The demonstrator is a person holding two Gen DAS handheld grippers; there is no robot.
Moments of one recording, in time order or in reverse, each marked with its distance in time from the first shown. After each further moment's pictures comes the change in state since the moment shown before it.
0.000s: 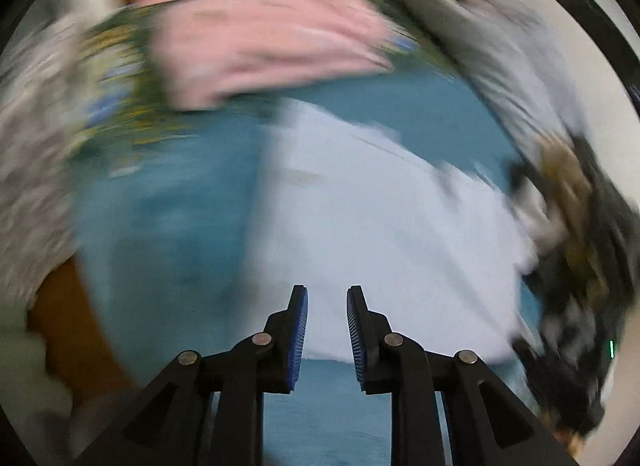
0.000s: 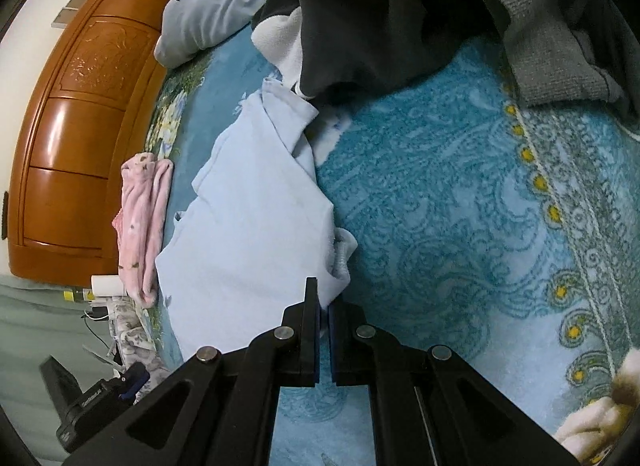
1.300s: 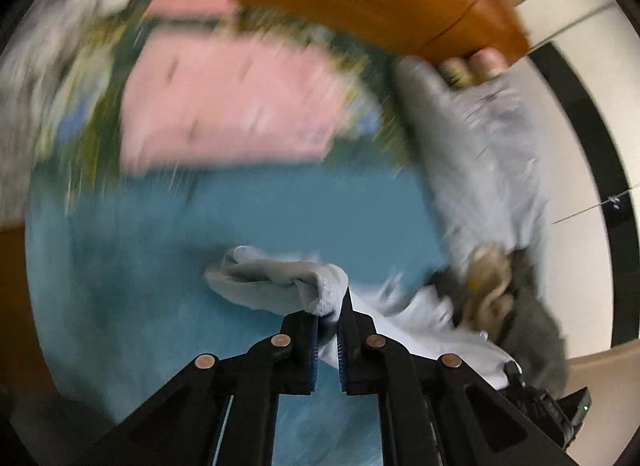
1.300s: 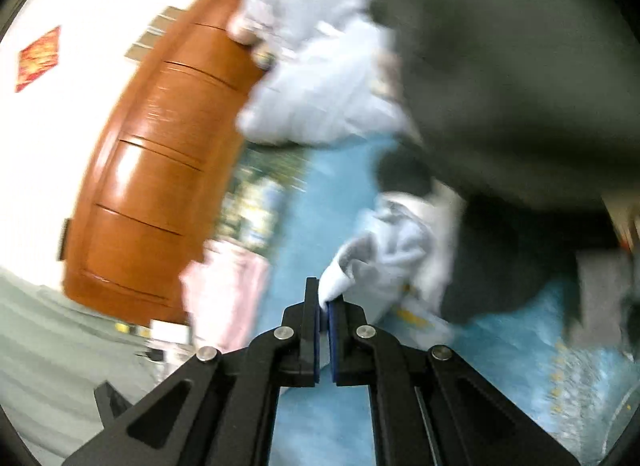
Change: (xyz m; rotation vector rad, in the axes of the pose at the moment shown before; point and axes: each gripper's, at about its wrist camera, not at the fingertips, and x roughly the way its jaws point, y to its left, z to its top) left arm -0.089 -0.038 0.115 -0.270 -0.279 -0.217; right arm -0.087 0.097 0.121 -0.132 -0.222 0.234
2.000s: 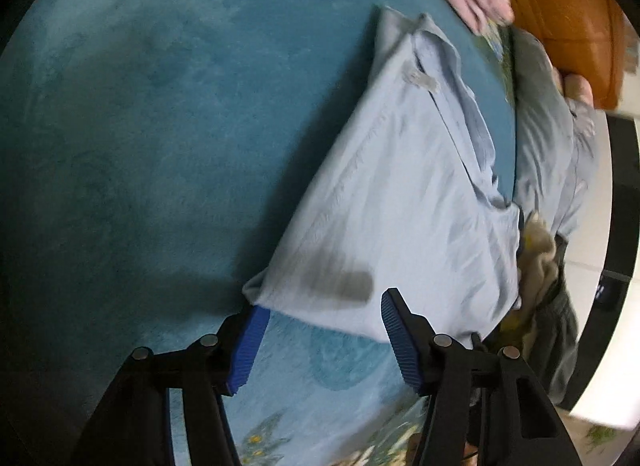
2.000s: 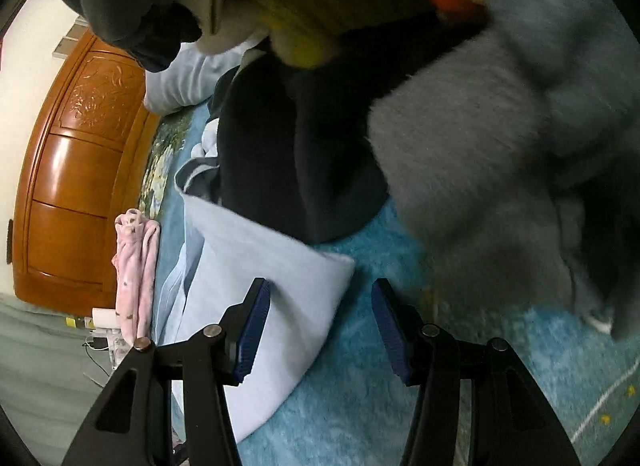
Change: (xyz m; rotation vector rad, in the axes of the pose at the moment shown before) left arm 0.096 0.142 -0.215 -0.515 0.301 -0.005; right arm 0.028 -0.158 -0.070 0.105 0.117 -0.216
